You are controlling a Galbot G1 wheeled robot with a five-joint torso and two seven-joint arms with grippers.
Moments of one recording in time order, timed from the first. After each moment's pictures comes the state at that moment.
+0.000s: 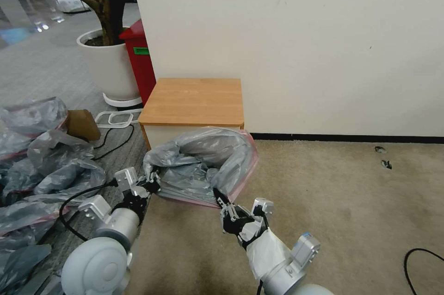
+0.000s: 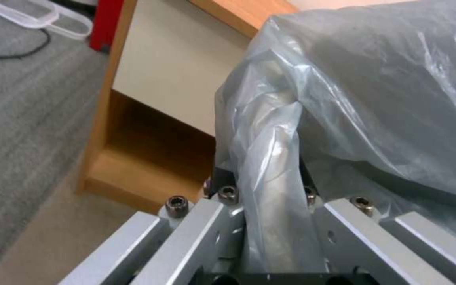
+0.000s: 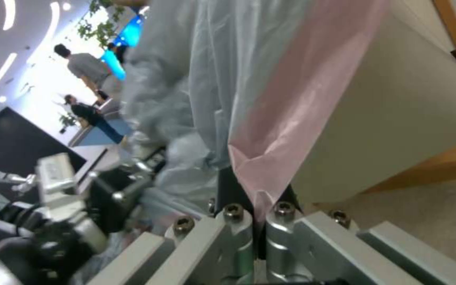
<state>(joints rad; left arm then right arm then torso) 1.54 -1.35 -0.59 -2.34 -0.87 0.47 -0.31 -1.62 1.27 -0.01 2.35 0.68 -0.18 0.22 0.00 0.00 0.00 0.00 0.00</state>
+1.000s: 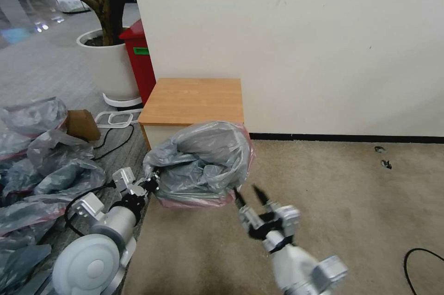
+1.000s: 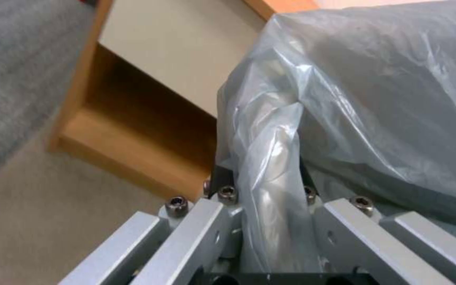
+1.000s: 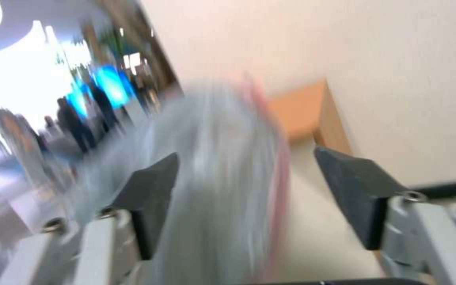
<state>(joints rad) 1.54 -1.36 -0.64 -2.34 -1.07 0.56 -0.35 -1.71 1.25 0.19 2.45 0.46 -0.03 0.16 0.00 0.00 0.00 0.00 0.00</state>
